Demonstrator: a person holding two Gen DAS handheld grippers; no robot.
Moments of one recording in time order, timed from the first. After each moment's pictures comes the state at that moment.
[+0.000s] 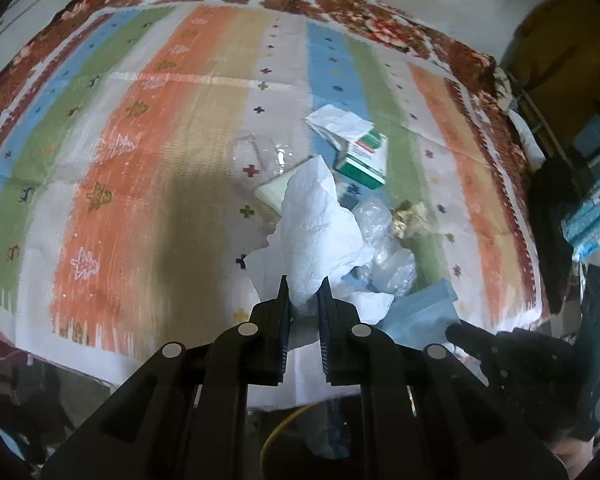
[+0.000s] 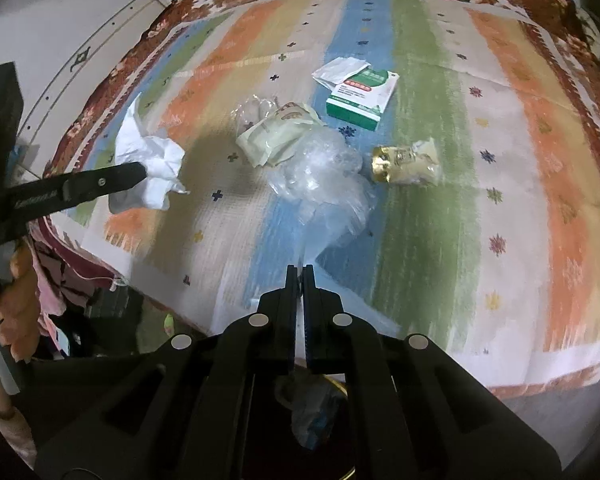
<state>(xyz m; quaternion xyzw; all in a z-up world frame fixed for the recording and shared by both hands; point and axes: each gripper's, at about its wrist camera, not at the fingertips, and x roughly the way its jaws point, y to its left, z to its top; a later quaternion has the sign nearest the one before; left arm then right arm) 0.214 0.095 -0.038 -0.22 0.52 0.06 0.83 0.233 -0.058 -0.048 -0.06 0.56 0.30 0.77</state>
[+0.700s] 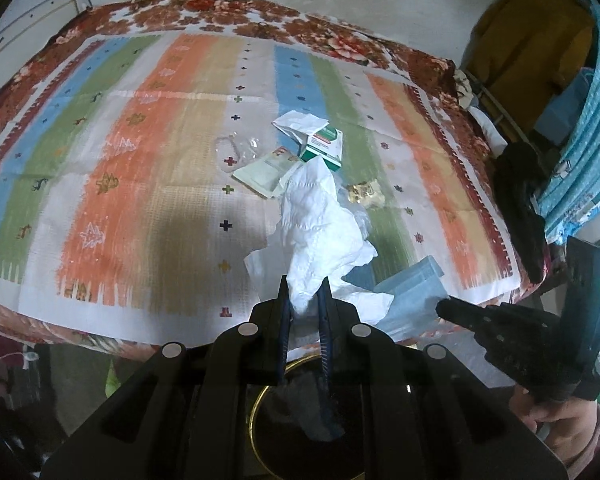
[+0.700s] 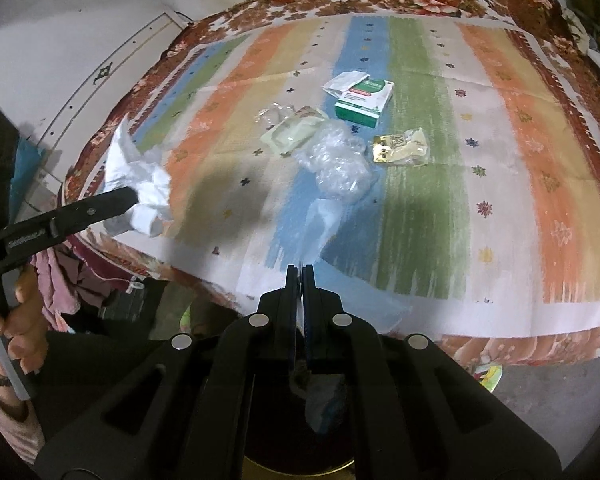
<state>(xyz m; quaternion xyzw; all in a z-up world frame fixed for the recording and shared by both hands) 0.136 0.060 -0.014 -0.20 0.47 0.03 0.86 0.166 -0.098 -0.026 -0.03 0.52 0.33 0.79</state>
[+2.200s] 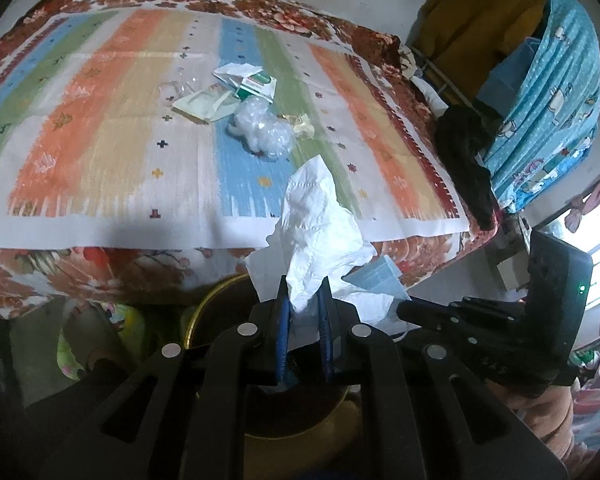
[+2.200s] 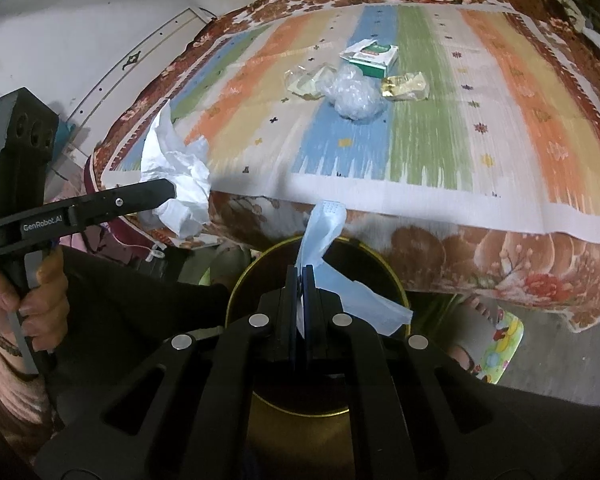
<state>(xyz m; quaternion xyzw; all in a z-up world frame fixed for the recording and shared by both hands) 0.055 -0.006 -0.044 -0.23 0.47 -0.07 0.85 0.061 -0.159 -0.050 -0.01 0.51 0.35 0.78</state>
